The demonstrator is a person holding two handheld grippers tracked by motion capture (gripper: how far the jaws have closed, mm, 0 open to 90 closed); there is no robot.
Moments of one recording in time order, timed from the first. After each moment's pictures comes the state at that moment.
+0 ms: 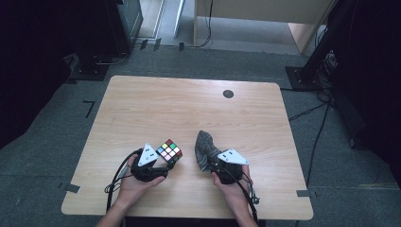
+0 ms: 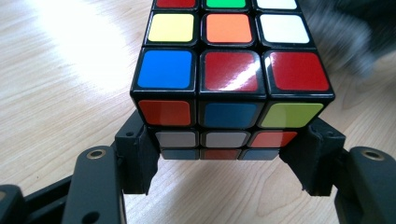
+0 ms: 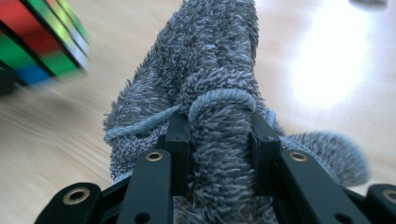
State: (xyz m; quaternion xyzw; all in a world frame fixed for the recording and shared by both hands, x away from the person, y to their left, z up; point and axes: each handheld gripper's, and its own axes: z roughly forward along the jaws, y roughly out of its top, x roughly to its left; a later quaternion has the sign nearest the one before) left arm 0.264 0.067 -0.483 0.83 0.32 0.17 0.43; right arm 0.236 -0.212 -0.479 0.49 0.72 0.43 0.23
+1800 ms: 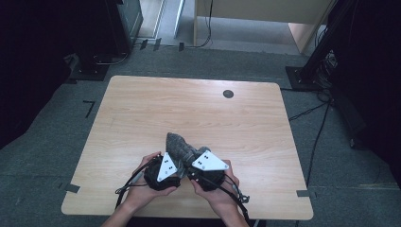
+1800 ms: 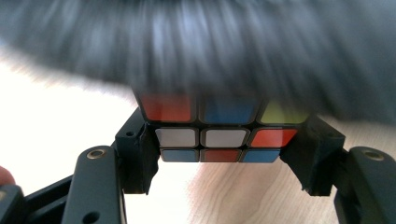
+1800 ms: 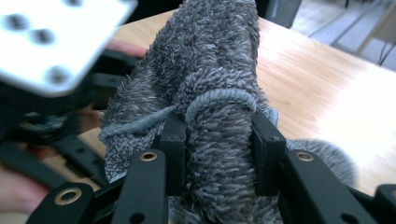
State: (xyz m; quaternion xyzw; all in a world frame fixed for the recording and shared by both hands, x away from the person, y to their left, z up) left arm 0.238 0.028 -0.477 0.86 0.22 0.21 0.40; right arm 0.214 -0.157 -0.427 0.37 0.78 0.45 0.23
